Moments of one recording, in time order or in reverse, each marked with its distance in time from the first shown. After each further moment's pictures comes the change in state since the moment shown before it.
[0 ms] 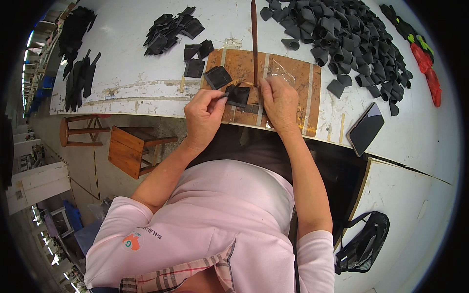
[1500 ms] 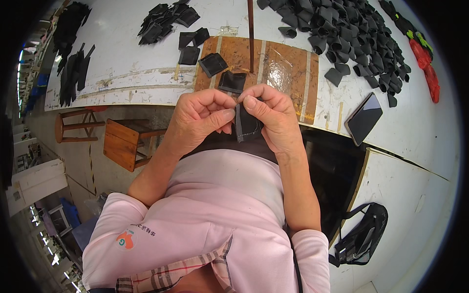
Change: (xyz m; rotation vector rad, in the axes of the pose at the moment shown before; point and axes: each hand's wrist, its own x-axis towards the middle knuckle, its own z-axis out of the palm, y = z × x) left_hand 0.009 0.066 -0.043 -0.796 -0.566 -0.541; right_hand -0.032 -0.062 -0.047 1.337 -0.370 0.615
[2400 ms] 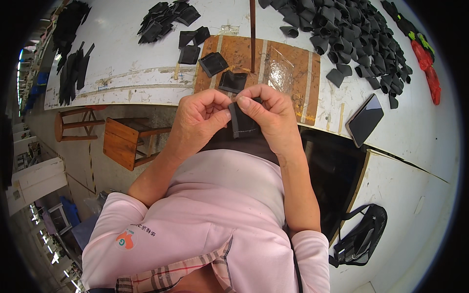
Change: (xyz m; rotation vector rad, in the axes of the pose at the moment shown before) left_hand 0.003 -0.011 0.003 0.190 0.151 0.055; right_hand 0.005 -0.001 0.004 -0.215 0.061 -0.040
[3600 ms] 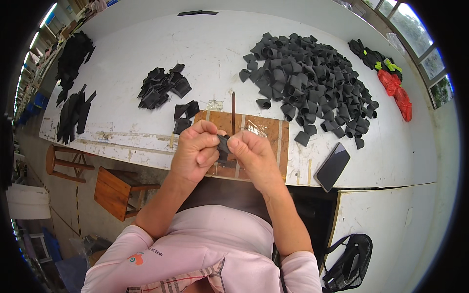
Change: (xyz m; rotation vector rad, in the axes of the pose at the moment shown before) left_hand 0.055 0.037 -0.003 -0.967 -0.017 -0.153; right_hand 0.026 -0.056 0.013 -0.162 -0.017 -0.048
